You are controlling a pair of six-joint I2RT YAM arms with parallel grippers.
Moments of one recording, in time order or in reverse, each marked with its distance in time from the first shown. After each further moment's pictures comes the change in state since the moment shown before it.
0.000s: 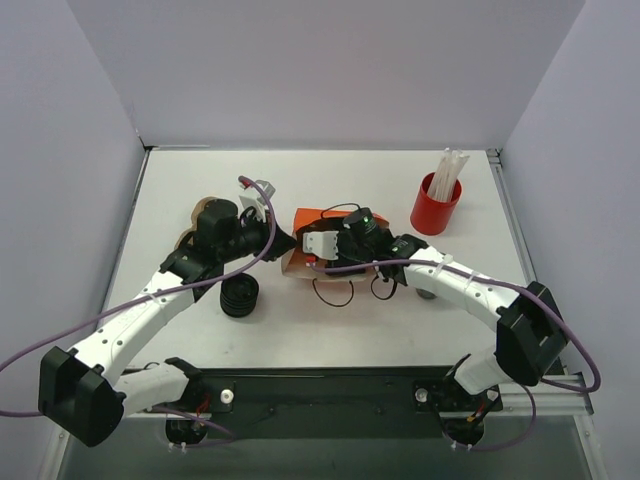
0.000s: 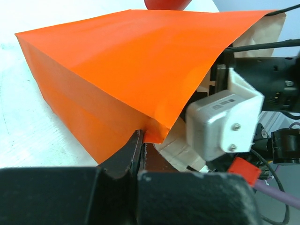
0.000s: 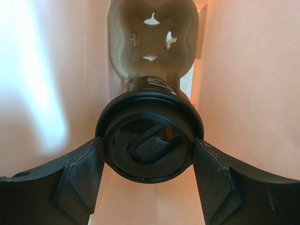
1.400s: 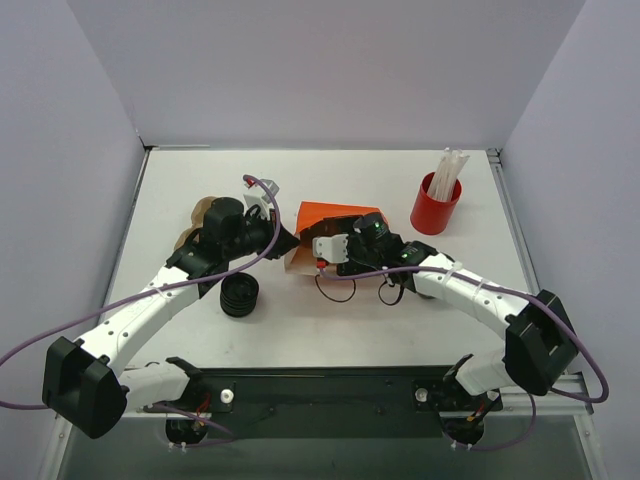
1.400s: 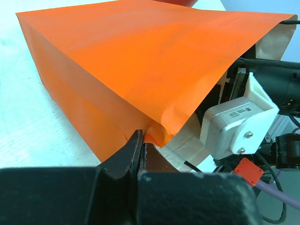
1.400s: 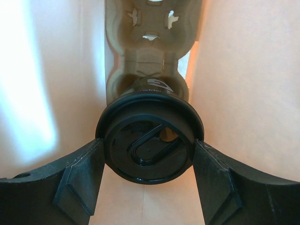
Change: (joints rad) left arm -0.010 0.046 0.013 0.008 -0.031 -0.013; right arm -0.032 -0.056 -0.094 0.076 0.082 -0.126
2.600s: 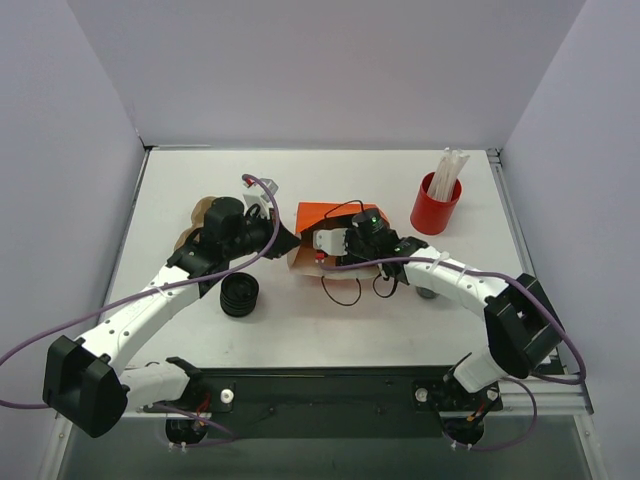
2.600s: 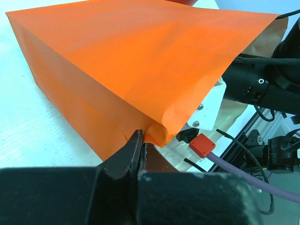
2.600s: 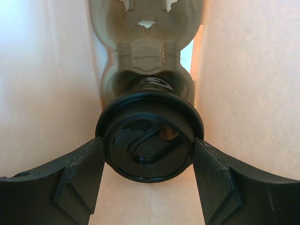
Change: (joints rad) left arm 0.000 0.003 0.000 0.008 0.007 -0.041; right arm -0.052 0.108 0.000 0.098 -0.002 0.003
